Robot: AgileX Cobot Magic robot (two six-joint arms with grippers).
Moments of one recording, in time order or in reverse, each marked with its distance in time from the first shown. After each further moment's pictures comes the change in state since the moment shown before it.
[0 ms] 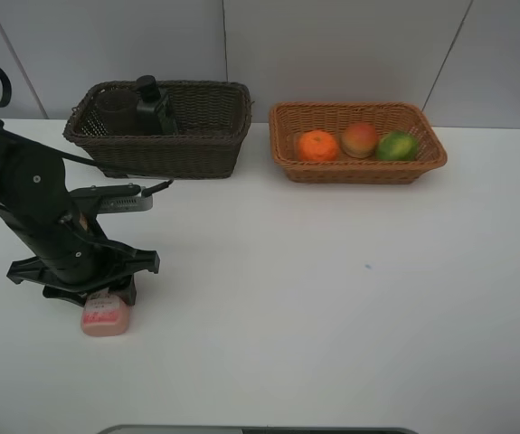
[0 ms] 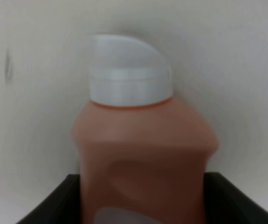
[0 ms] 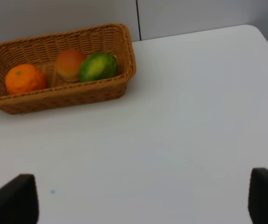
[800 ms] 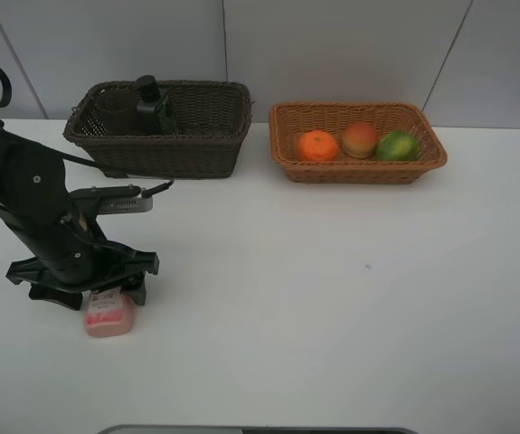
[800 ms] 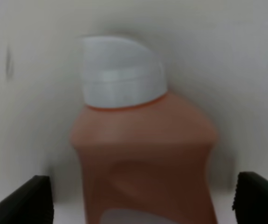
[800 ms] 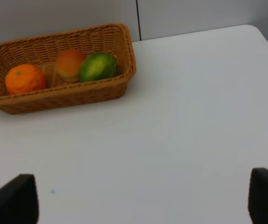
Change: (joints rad) left arm 0.000 0.000 0.000 0.001 0.007 0.004; right arm 0.000 0.000 0.000 0.001 0.000 0.000
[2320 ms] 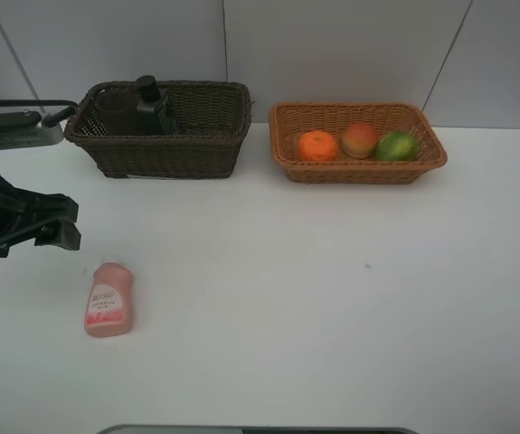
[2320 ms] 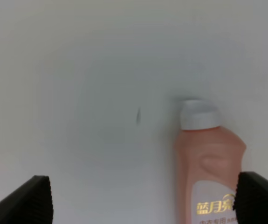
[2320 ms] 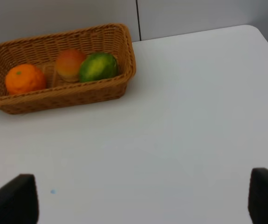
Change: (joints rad) left arm 0.221 -0.448 0.087 0.070 0.088 0.138; right arm 0.000 0.000 0.000 -0.001 0.000 0.000
